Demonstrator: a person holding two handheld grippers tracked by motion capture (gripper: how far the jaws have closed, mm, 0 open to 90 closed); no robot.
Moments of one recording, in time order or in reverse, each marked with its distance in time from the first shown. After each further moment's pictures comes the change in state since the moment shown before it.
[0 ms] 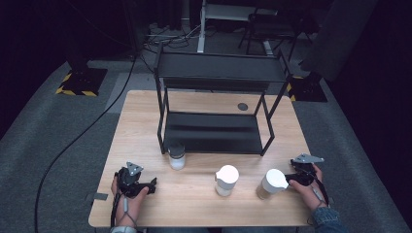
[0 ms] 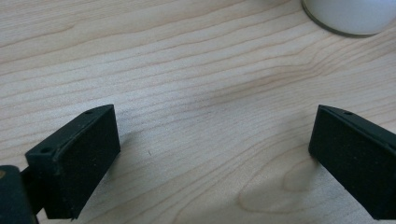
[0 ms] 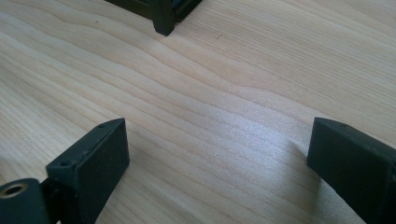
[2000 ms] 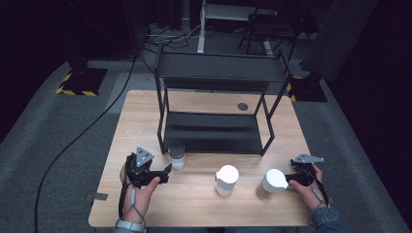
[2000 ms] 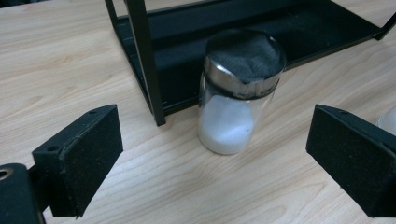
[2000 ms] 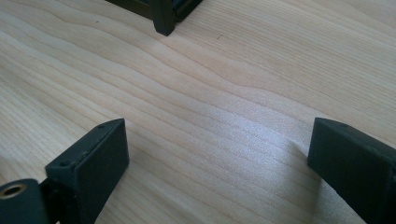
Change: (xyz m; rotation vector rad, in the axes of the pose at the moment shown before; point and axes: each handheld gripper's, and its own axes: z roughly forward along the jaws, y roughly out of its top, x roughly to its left) left arm -0.043 0.069 -0.052 -0.198 -0.126 0.069; right arm 0.000 0.000 0.000 0.000 0.001 -0.001
